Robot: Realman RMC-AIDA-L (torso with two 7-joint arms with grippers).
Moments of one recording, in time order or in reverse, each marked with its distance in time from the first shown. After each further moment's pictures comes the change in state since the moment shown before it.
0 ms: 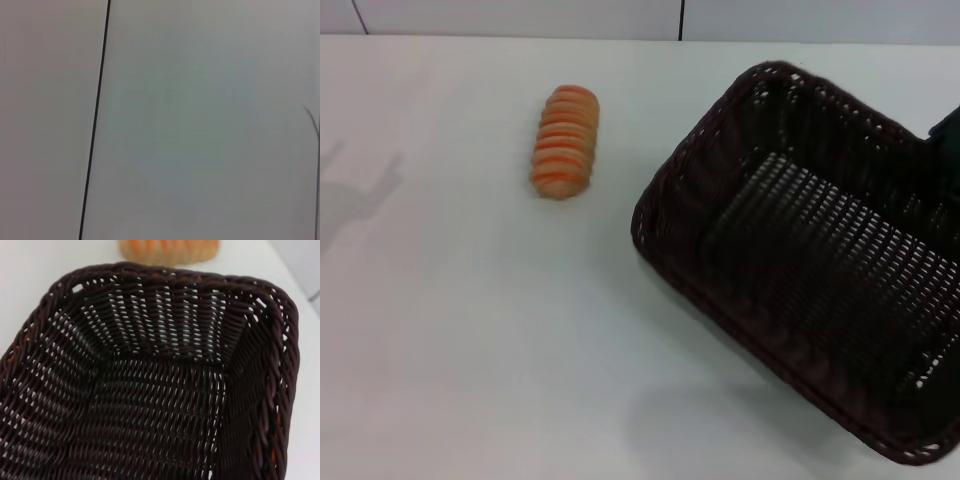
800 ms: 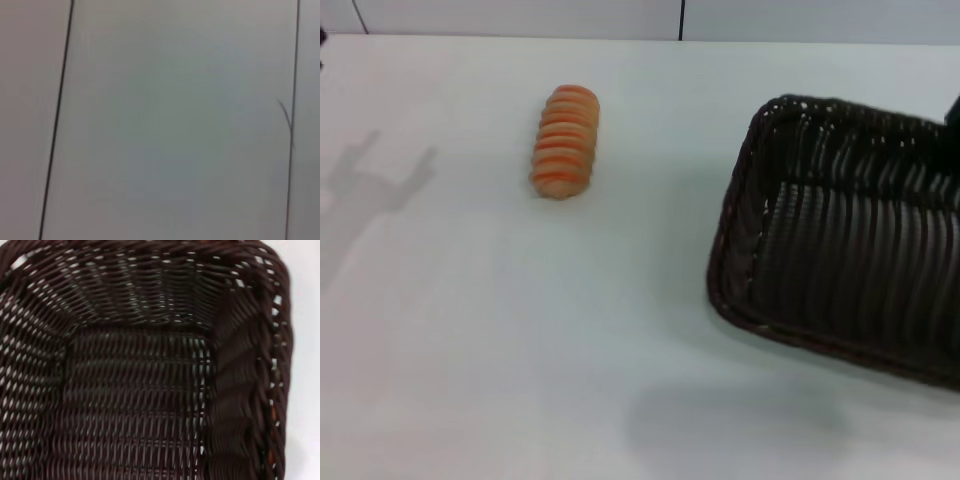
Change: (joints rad) left arm -0.025 0.001 0.047 0.011 0.008 -0.012 -0.013; right arm 0.315 -0.168 0.065 -0.527 -0.019 -0.029 -0.311
